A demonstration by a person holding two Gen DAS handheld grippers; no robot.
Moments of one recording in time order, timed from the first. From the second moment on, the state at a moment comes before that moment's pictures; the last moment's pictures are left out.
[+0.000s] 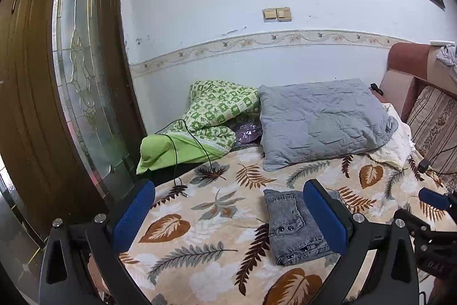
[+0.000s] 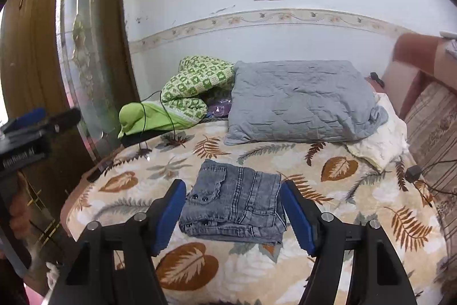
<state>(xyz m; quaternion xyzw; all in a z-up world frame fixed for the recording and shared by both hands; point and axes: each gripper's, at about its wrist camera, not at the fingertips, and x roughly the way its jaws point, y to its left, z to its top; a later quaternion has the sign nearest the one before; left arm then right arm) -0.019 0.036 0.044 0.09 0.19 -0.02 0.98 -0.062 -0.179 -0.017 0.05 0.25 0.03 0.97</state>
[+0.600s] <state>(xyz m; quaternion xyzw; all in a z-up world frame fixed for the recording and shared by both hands) -0.015 0.056 0.038 0.07 0.20 -0.02 0.98 -0.047 -0.170 -0.027 0.04 0.26 0.04 0.96</state>
